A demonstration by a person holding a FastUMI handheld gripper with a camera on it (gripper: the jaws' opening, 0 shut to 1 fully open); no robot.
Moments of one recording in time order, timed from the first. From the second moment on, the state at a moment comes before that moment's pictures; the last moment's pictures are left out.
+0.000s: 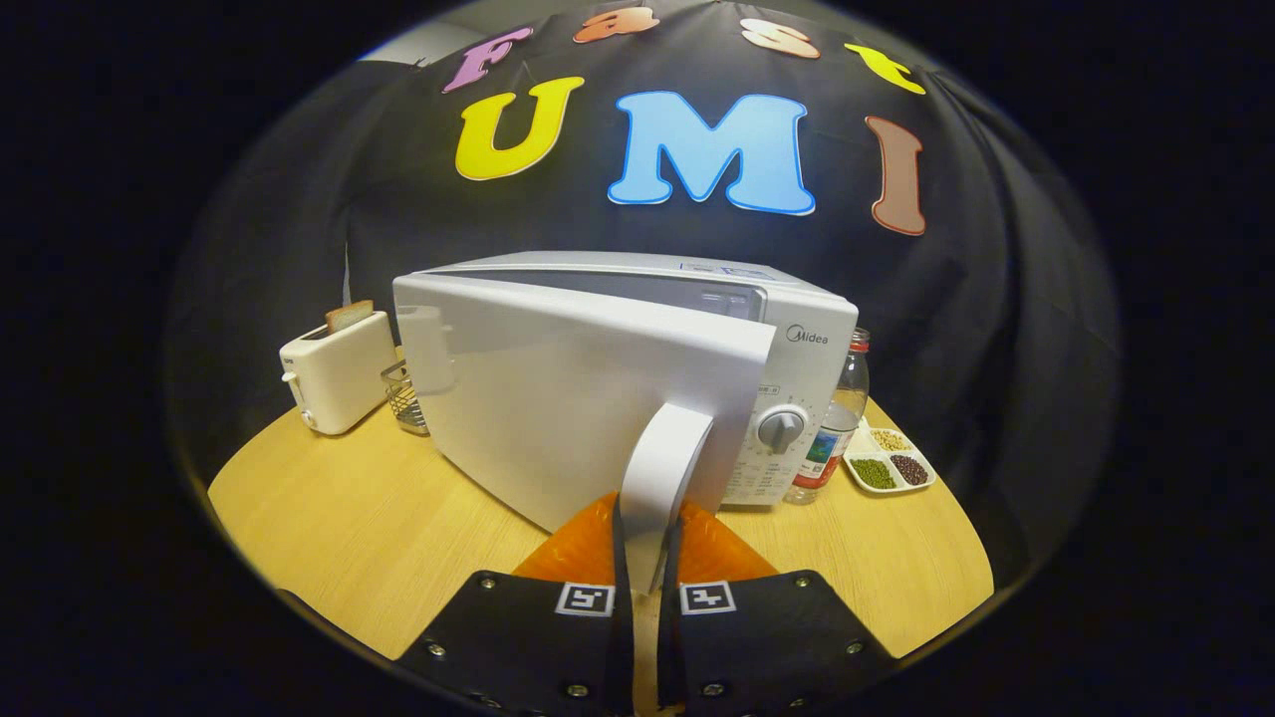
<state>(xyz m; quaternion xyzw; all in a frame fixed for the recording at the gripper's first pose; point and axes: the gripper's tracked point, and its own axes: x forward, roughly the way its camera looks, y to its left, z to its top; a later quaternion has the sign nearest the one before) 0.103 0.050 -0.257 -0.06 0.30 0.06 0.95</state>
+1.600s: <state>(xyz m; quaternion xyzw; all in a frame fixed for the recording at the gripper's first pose) -0.081 0.247 -0.187 0.06 0.31 0.27 0.91</state>
